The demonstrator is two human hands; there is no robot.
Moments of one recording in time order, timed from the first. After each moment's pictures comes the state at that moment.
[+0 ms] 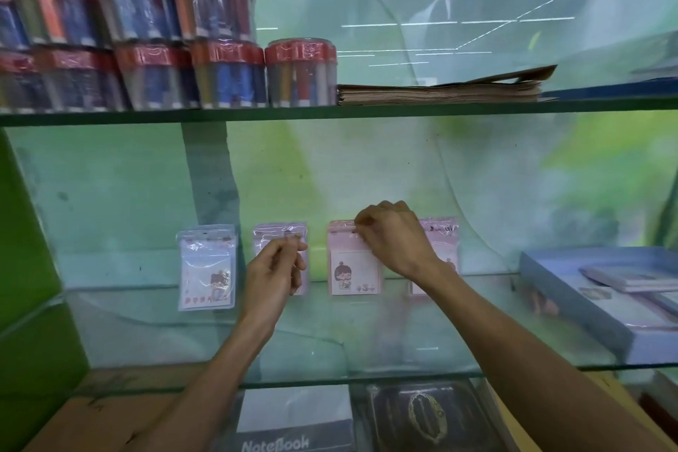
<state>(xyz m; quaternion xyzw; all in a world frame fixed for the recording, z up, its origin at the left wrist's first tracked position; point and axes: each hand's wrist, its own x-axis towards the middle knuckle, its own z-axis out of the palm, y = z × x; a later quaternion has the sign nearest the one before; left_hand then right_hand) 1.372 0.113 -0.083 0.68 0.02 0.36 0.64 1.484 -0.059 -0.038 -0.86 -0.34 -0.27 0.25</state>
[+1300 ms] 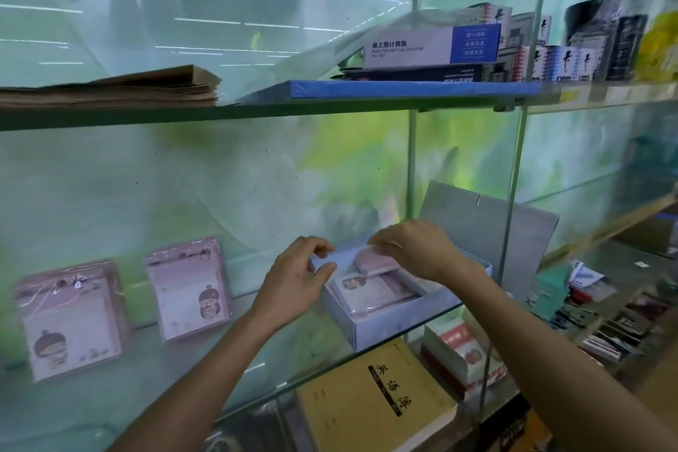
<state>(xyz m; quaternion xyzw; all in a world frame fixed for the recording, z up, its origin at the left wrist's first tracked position) 1.513 -0.192 -0.087 0.86 -0.25 0.22 0.38 1.523 -0.430 -0.052 -0.95 -0.18 -0.25 0.05</state>
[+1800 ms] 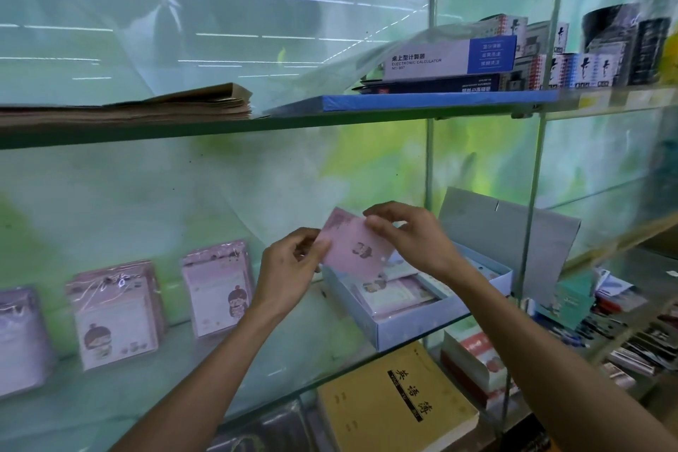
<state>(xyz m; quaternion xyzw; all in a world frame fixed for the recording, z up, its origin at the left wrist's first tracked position) 1.491 -0.173 -0.058 0.77 -0.20 0.26 0.55 1.501 -0.388 -0.029 -0.84 -0.19 -0.27 0.42</state>
